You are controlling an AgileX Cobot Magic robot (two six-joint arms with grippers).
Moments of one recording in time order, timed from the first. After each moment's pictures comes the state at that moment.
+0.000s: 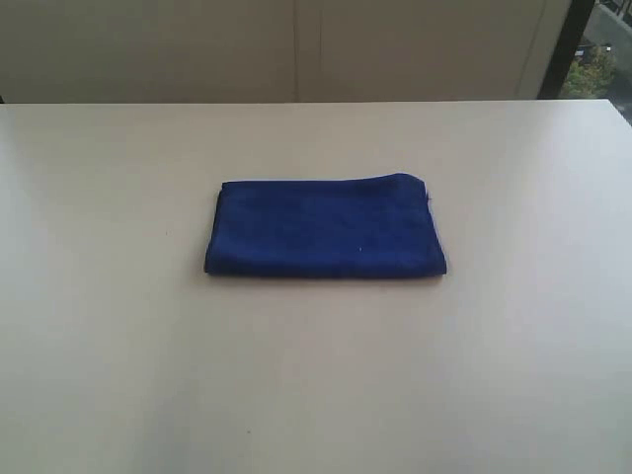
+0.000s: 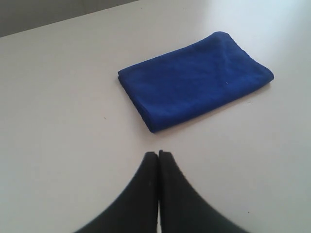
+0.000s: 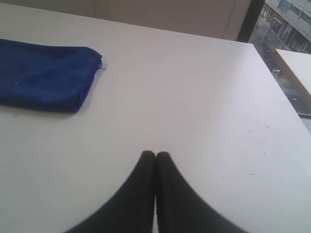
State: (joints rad) left arm -0.21 0.66 -0.73 -0.45 0.76 0.47; right arm 0.09 0.00 -0.01 -0.11 0.38 0.00
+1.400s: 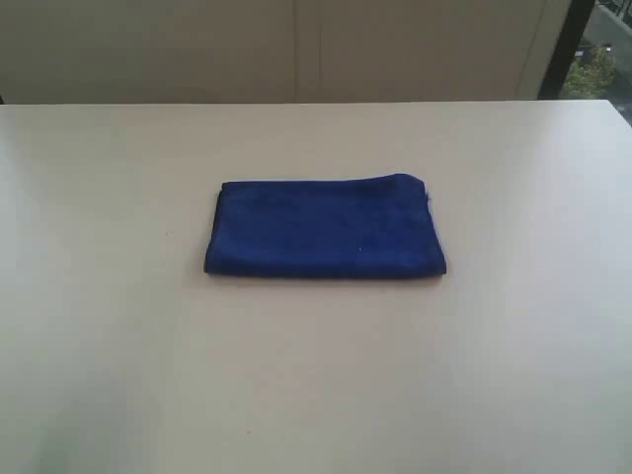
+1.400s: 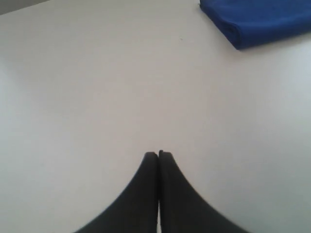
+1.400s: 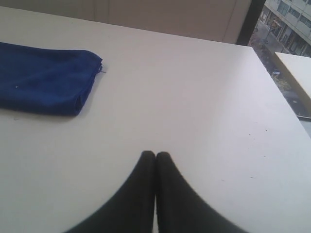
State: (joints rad) left arm 0.02 0.00 -0.02 -0.39 0.57 0.60; right arm 0.09 0.00 -0.01 -0.11 0.37 0.00
